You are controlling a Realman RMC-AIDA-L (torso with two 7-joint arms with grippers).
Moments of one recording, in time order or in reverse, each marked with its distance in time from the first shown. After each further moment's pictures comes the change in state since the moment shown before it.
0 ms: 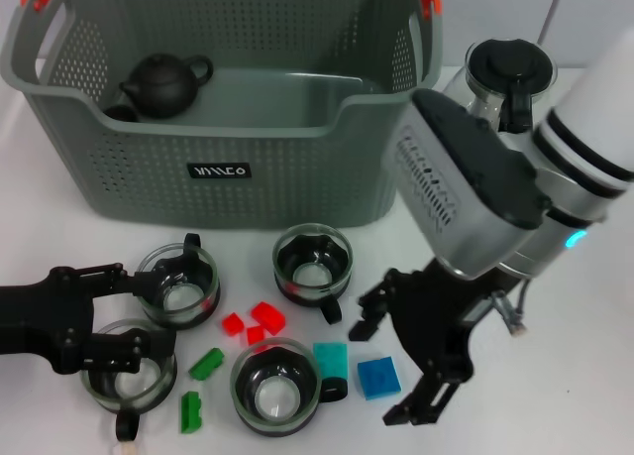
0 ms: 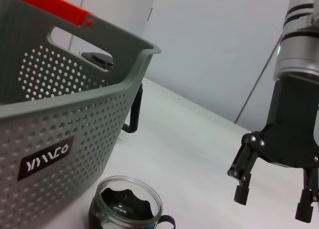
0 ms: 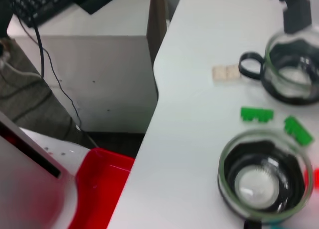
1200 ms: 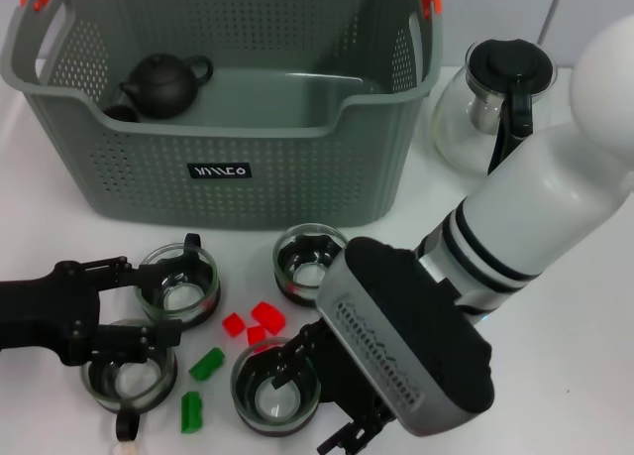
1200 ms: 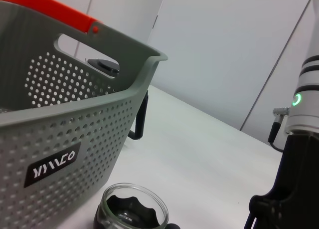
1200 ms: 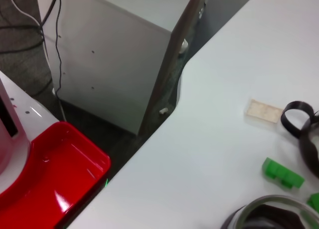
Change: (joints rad) left arm -0.007 -0.009 -0.019 0.015 0.000 -0.017 0.005; right arm -0.095 -0.002 -0.386 -0.036 0.147 0.365 -0.281
